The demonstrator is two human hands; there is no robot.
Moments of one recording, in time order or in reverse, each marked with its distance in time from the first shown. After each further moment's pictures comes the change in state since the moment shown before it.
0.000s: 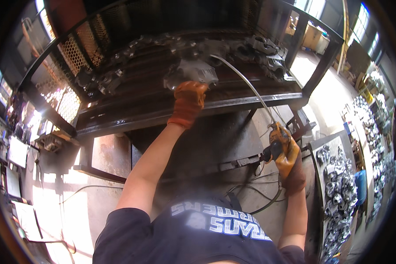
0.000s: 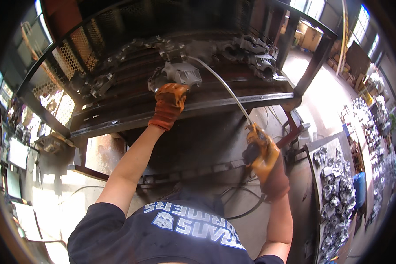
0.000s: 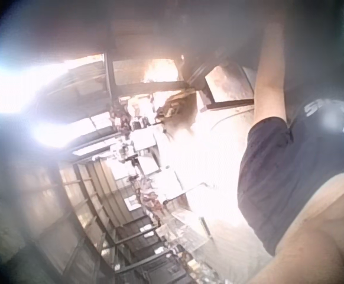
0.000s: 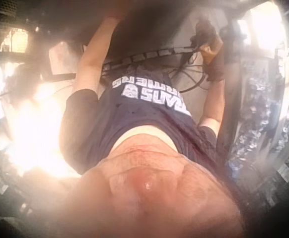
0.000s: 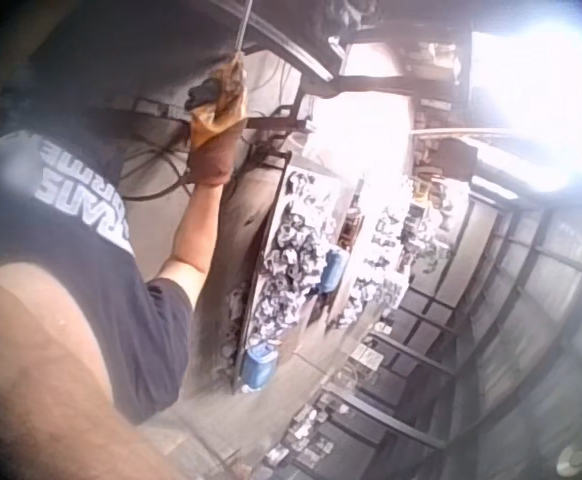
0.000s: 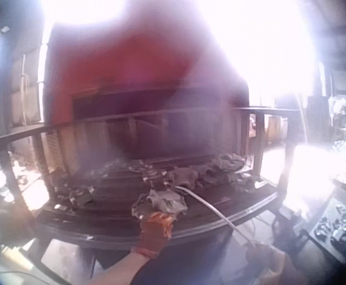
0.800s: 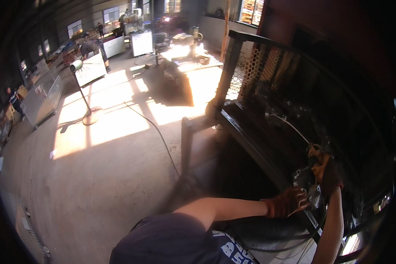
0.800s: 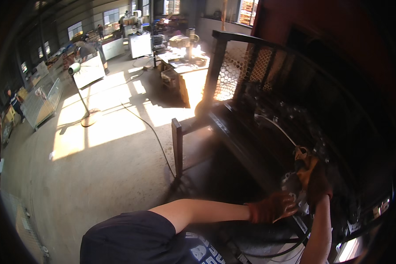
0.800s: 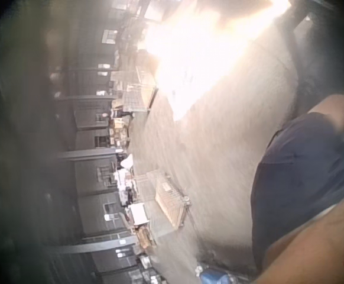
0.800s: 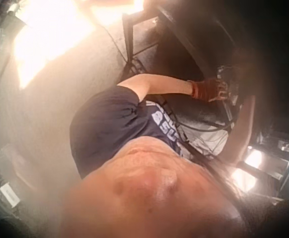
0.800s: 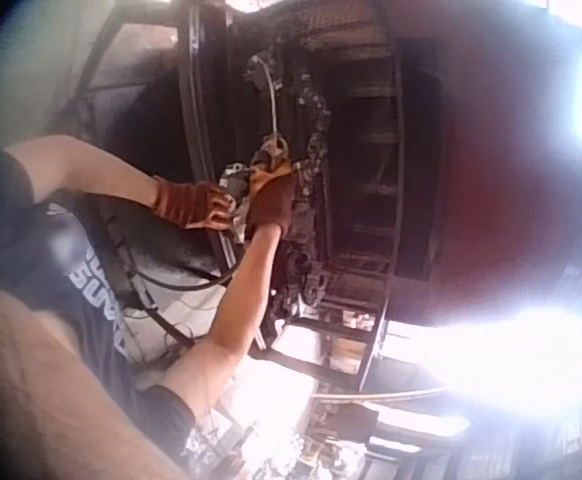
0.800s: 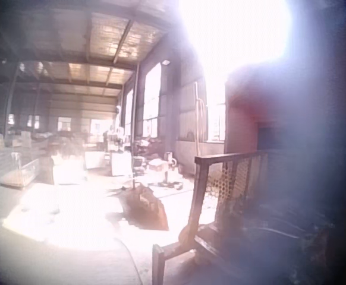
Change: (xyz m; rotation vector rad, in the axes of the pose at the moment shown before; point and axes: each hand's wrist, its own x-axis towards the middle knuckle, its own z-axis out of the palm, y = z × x) left_hand -0.074 0.026 -0.022 0.083 0.064 -0.049; right_hand 0.224 -0.088 0.232 -1.260 -0.432 -0.804
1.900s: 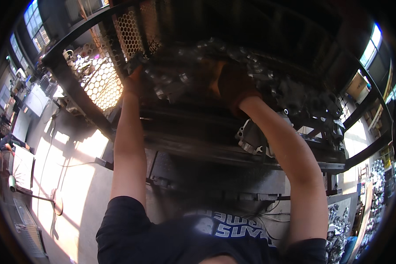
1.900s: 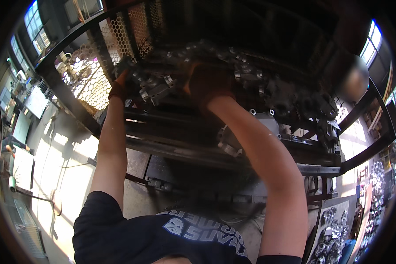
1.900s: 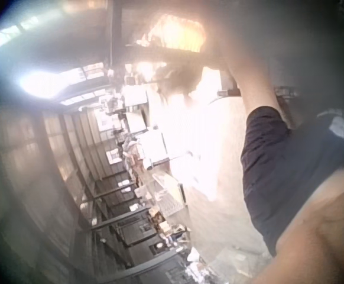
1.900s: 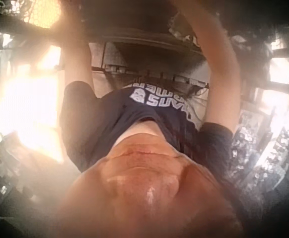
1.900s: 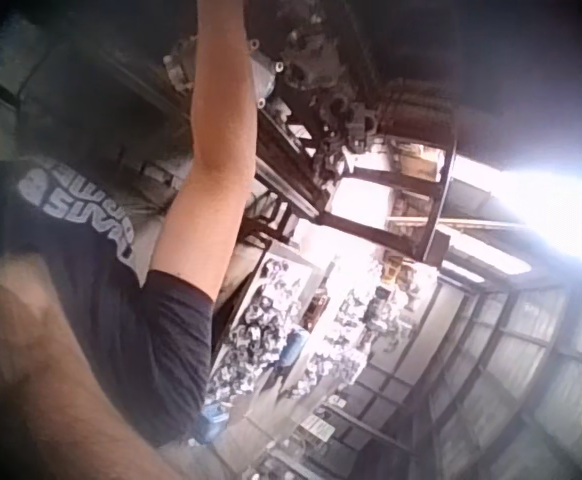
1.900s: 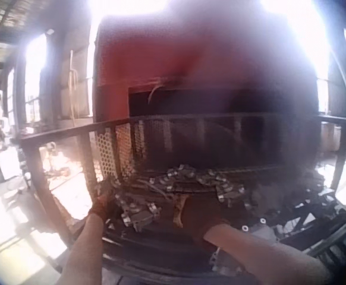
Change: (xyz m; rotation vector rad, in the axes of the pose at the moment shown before) left_hand -0.021 -0.539 -0.081 0.277 -0.106 -0.670; right_hand 0.150 -0.027 0.057 -0.050 -0.009 0.021
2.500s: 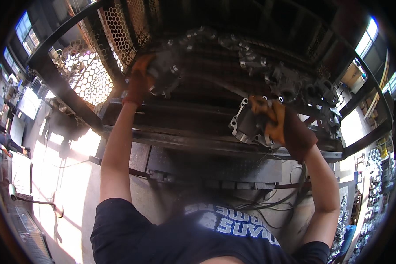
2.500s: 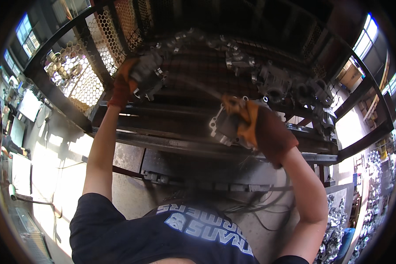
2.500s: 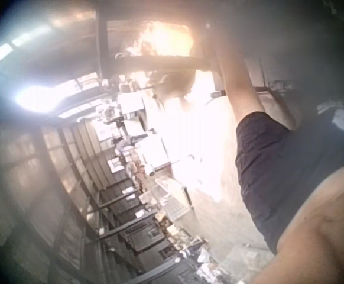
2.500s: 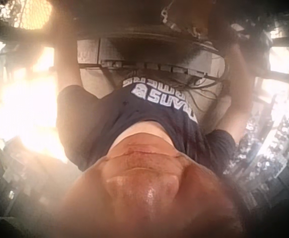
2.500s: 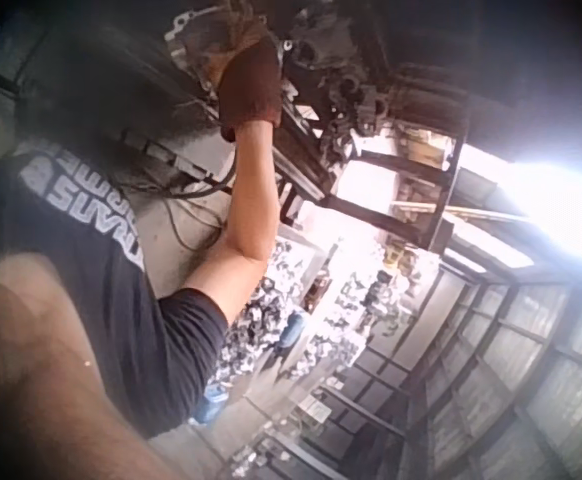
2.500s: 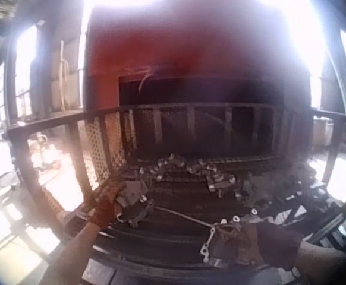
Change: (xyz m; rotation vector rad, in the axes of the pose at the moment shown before) left_hand -0.052 0.139 -0.039 -0.270 0.127 0.415; right_hand -0.174 0.061 -0.048 0.760 -0.264 0.256
